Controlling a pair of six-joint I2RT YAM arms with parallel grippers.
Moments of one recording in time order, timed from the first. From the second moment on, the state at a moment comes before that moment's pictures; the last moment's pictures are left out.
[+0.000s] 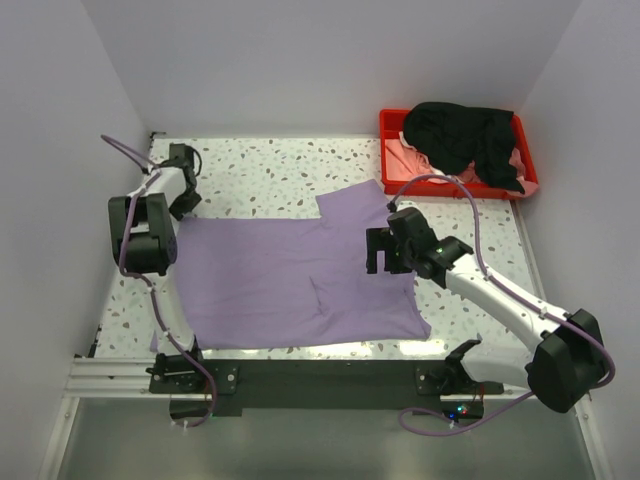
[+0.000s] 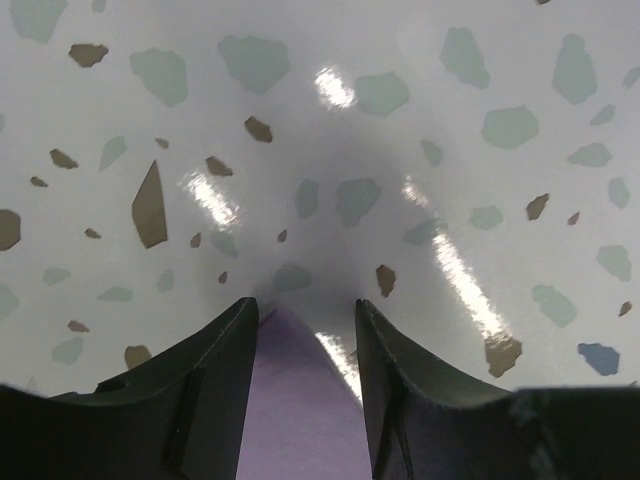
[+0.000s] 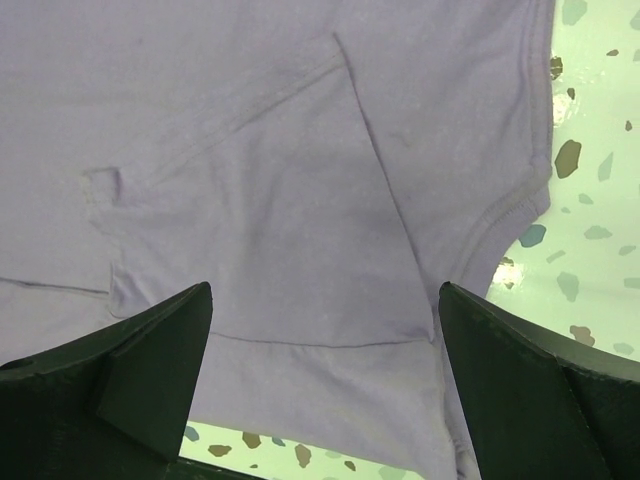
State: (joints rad) left arm 0.12 2.15 1.58 -0.63 -0.47 -0.75; right arm 0.60 1.21 0.86 -0.57 0.16 0.47
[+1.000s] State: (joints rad) left arm 0.12 2.04 1.42 -0.61 -0.47 -0.71; right arm 0.56 1.67 1.37 -0.56 0.27 0.43
